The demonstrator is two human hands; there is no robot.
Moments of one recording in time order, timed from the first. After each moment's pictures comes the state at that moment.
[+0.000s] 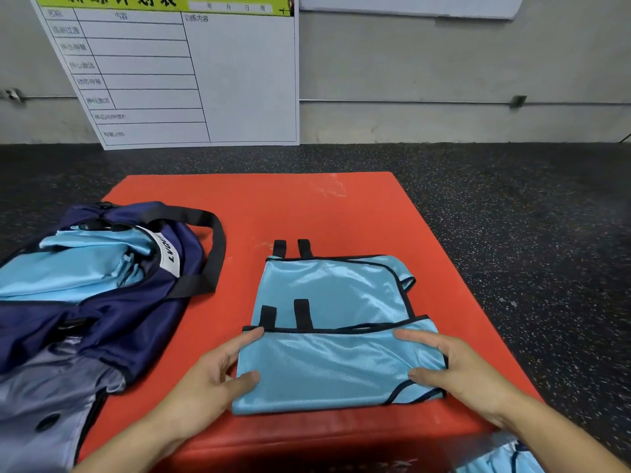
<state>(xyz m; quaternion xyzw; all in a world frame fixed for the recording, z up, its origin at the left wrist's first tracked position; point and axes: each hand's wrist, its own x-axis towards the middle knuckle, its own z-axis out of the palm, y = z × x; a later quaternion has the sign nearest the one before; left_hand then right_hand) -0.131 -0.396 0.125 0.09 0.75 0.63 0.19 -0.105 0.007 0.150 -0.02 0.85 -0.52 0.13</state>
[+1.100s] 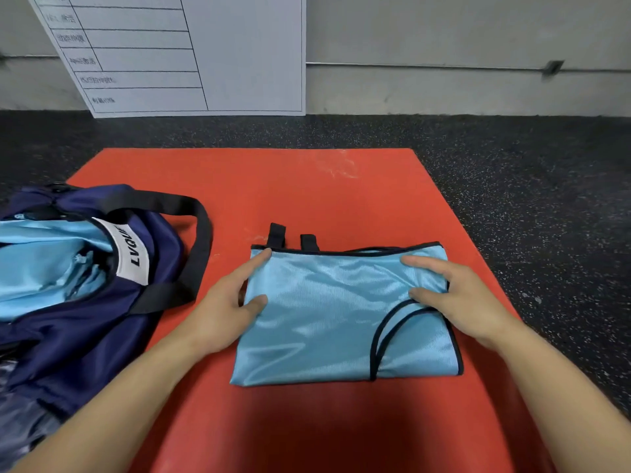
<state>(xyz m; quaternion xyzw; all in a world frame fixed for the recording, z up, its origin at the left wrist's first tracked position) -0.276 -0.375 0.124 0.11 0.86 0.49 0.07 -0.252 0.008 0.159 -0.01 0.88 -0.47 0.02</state>
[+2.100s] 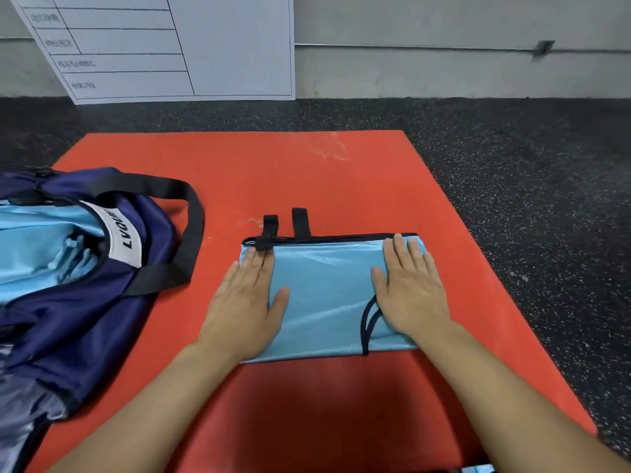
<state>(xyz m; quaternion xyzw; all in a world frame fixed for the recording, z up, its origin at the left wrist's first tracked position) -0.249 -0.333 0.101 0.15 0.98 0.08 -0.06 -0.243 -0.053 0.117 0.07 1.00 -0.03 0.01</state>
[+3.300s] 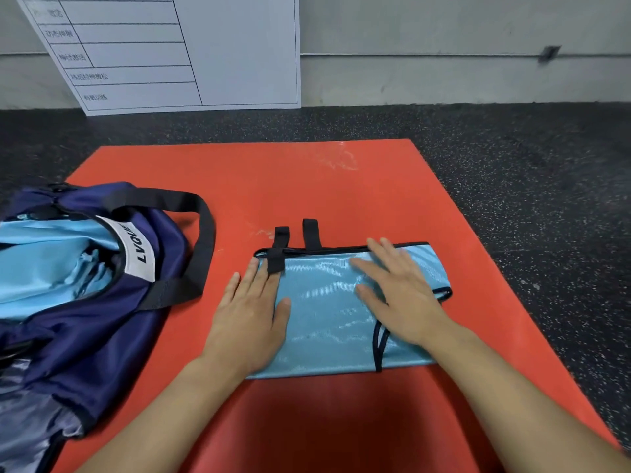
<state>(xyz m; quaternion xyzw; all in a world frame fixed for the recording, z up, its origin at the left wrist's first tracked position) -0.247 -0.342 0.106 0.15 0.98 0.09 -0.06 -0.252 -0.066 0.126 -0.14 0.97 -0.17 -0.02</state>
